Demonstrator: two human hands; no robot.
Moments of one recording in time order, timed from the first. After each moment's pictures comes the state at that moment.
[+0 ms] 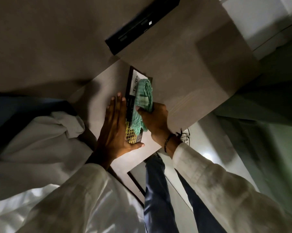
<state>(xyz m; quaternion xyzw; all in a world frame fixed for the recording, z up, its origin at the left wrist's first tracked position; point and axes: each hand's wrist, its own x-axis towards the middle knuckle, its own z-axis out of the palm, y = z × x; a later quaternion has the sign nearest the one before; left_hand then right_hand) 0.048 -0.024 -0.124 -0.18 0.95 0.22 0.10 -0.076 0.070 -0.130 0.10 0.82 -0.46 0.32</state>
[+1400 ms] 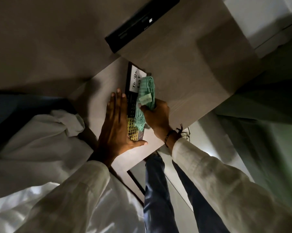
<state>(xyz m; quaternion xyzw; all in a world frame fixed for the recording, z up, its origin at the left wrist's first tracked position) 0.044 -0.022 -0.128 -0.20 0.95 0.21 0.10 -0.080 0.074 -0.141 0.04 0.82 -0.49 0.30</state>
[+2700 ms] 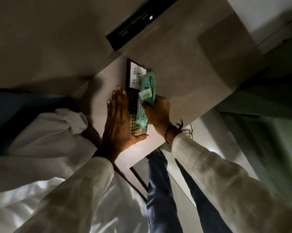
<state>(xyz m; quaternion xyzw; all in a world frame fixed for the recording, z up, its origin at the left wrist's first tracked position) 0.042 -0.017 -0.124 -0.23 0.95 0.19 0.08 -0.081 0.071 -0.138 0.04 0.82 -0.48 0.31</state>
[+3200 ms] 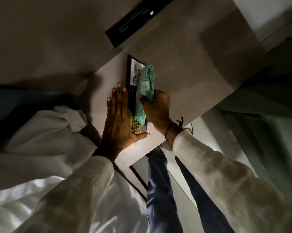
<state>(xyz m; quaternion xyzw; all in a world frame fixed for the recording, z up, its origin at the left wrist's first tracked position) 0.044 -0.016 -0.126 -0.23 0.95 0.20 0.08 -0.080 0.064 -0.138 -0.02 0.83 -0.48 0.27</state>
